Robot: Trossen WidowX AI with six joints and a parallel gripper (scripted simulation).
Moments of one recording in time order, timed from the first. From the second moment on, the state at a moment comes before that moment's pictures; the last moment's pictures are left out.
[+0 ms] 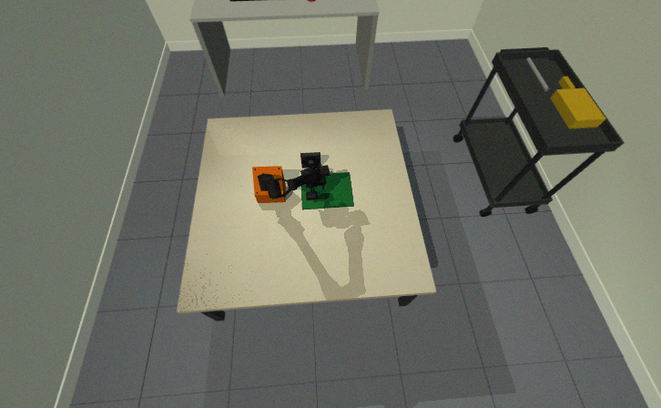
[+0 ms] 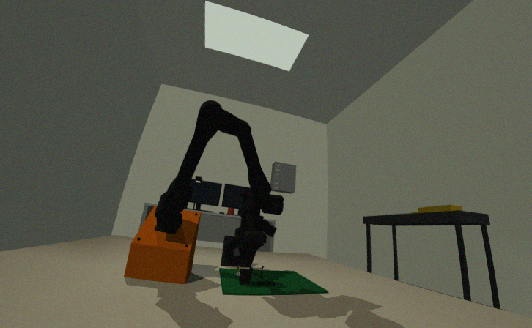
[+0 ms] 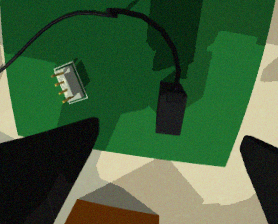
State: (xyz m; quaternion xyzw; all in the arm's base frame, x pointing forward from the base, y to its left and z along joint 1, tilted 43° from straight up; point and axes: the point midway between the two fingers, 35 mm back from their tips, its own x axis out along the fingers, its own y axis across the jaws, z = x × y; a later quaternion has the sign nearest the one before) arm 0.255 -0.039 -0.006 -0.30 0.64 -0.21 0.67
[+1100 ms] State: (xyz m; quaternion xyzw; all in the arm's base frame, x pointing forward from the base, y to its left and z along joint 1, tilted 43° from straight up) arm 0.257 -0.071 -0.040 -0.30 0.64 -0.22 0.67
